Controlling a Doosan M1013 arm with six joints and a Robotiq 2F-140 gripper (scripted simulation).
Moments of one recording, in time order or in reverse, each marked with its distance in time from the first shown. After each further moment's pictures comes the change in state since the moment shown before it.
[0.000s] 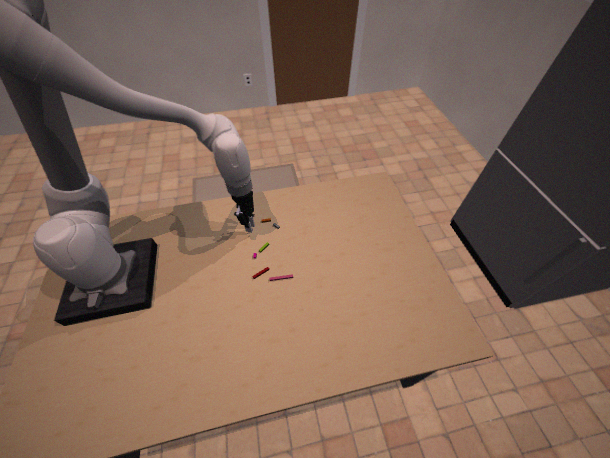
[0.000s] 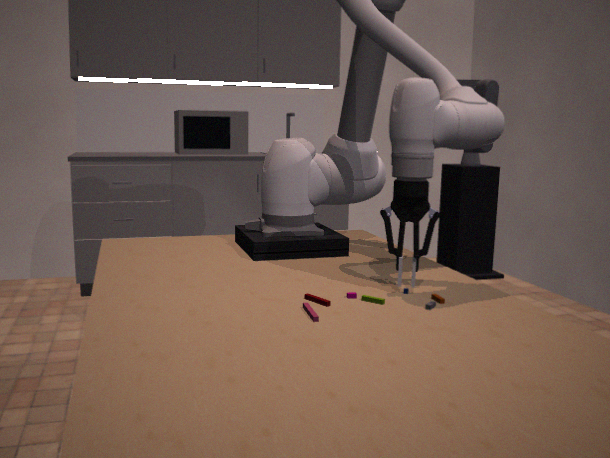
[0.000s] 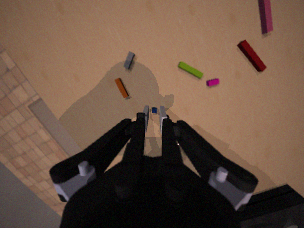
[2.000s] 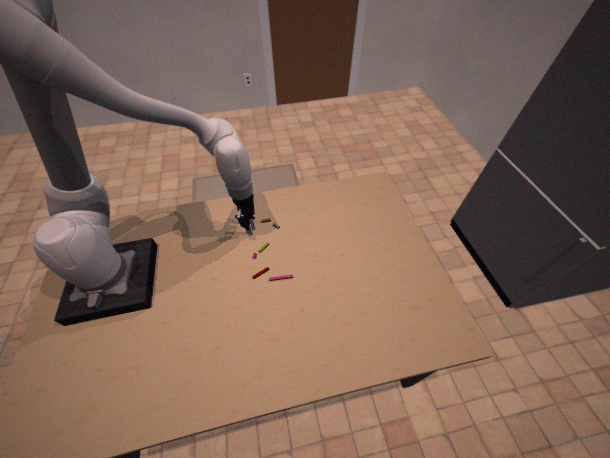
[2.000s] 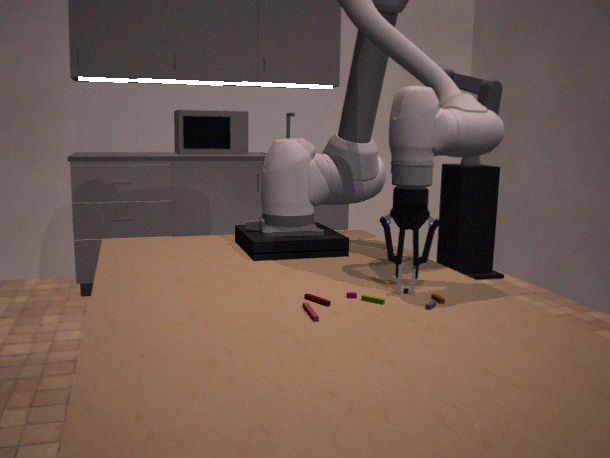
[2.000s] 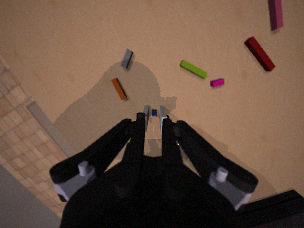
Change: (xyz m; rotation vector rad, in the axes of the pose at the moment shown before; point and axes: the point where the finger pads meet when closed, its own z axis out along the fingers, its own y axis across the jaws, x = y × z) arm 0.000 0.000 0.017 0.000 0.000 0.000
